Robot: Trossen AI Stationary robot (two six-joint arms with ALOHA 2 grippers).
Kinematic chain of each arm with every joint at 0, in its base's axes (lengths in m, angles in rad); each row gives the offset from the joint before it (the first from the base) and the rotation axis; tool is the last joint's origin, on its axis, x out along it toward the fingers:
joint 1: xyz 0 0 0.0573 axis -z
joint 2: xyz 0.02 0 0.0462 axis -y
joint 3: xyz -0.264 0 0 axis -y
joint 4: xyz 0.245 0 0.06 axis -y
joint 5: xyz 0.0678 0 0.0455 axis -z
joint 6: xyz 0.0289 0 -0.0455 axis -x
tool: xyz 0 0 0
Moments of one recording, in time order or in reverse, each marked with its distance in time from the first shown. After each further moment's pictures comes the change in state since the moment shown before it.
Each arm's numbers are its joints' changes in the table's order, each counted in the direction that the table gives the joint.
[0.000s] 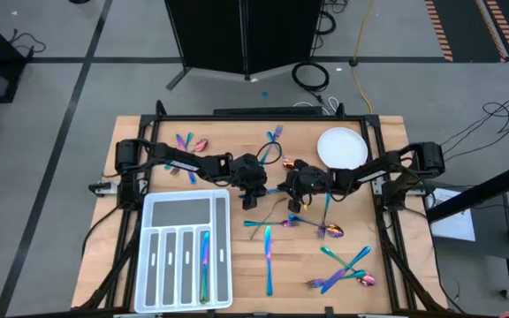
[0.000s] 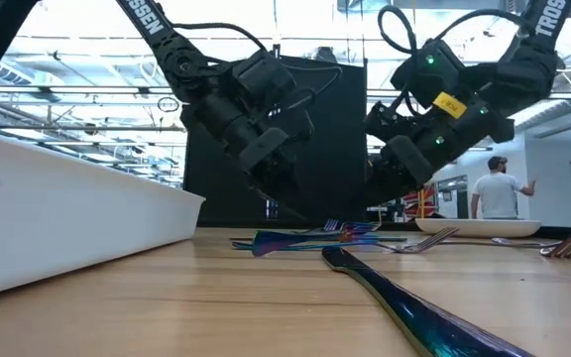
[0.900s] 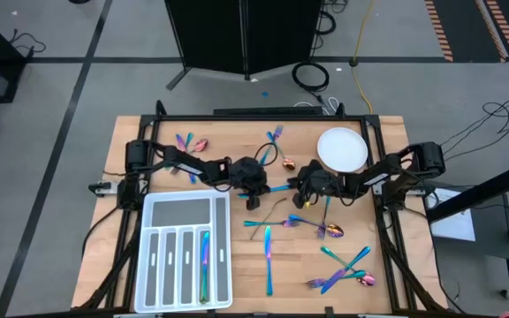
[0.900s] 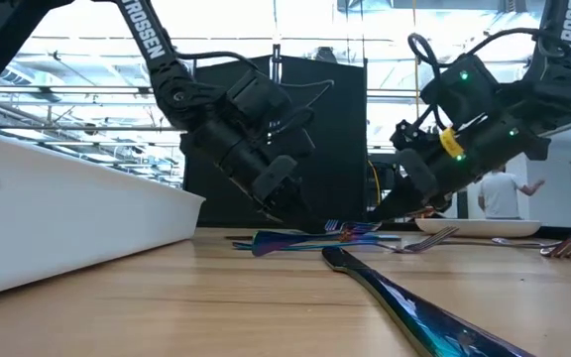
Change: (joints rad) left arm -0.001 -0.090 -0.064 0.252 -0.033 0.029; right arm -0.005 0.000 -0.174 0.216 0.215 -0.238
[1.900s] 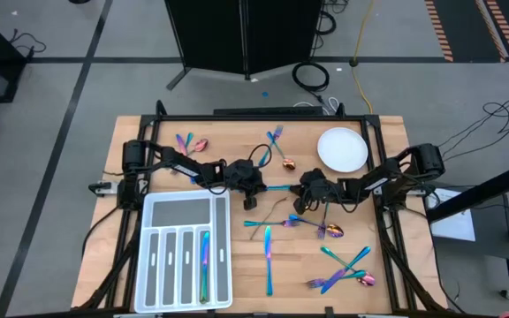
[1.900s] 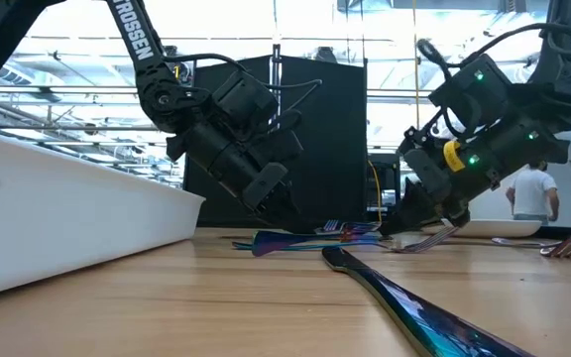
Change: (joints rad) left arm 0.004 0.006 -0.094 0.071 -0.072 0.022; right arm -0.095 -0.016 -0.018 -0.023 0.036 -0.212
